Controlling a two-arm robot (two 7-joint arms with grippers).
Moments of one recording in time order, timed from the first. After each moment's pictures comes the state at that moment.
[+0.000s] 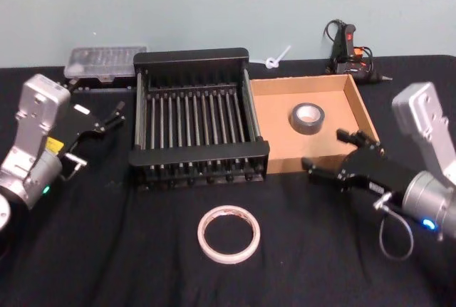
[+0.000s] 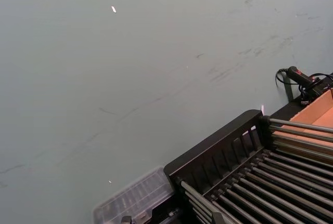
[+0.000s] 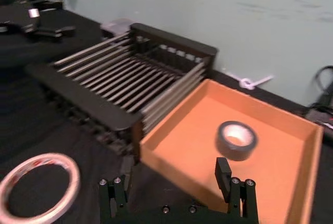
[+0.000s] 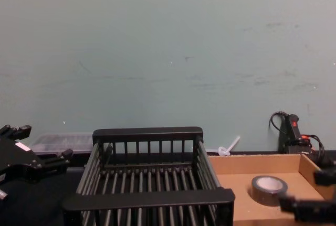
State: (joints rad) left arm -0.20 0.60 0.45 -1.41 -0.25 -0.12 0.03; right arm 0.00 0.54 -0.27 -1.73 0.32 0.26 0.39
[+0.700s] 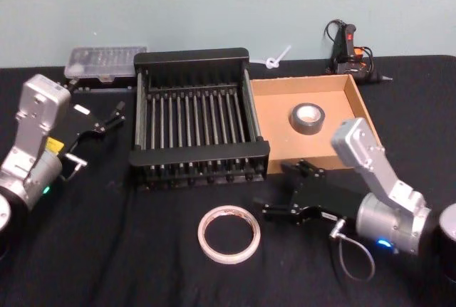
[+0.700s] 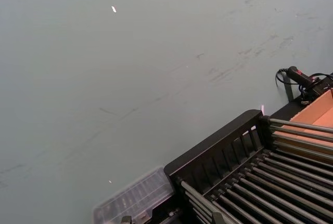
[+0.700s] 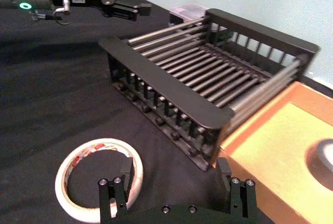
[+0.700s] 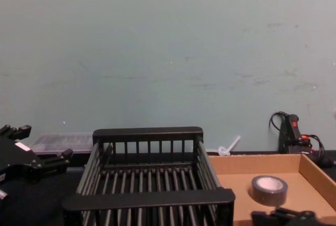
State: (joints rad) left arm -0.20 0.60 0.45 -1.41 -0.25 -0.12 0.03; right arm 0.10 0.52 -0.45 -1.60 0.28 0.16 0.52
